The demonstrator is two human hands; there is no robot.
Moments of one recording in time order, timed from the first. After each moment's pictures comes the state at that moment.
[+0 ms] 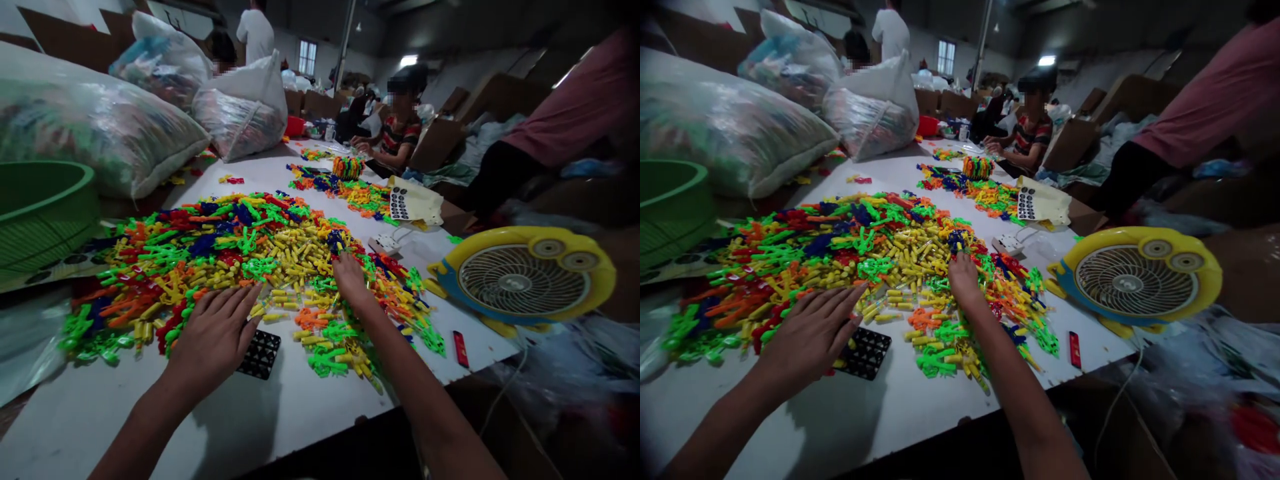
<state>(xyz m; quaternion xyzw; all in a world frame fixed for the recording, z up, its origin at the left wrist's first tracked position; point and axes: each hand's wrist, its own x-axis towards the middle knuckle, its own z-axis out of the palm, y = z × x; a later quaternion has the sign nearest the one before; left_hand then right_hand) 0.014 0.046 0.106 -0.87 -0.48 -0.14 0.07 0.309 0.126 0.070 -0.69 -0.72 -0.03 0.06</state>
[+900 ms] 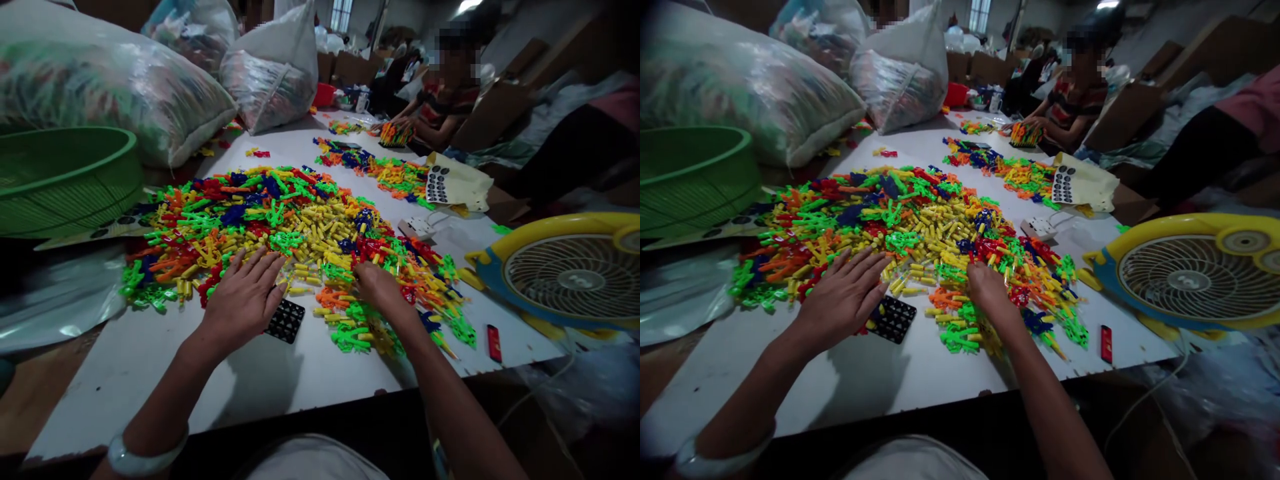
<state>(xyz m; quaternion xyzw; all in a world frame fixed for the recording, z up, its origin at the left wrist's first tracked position) 0.009 0.041 0.110 -0.86 -0.49 -0.15 0.04 0.297 0.065 0.075 -0.66 -0.75 0.03 0.00</state>
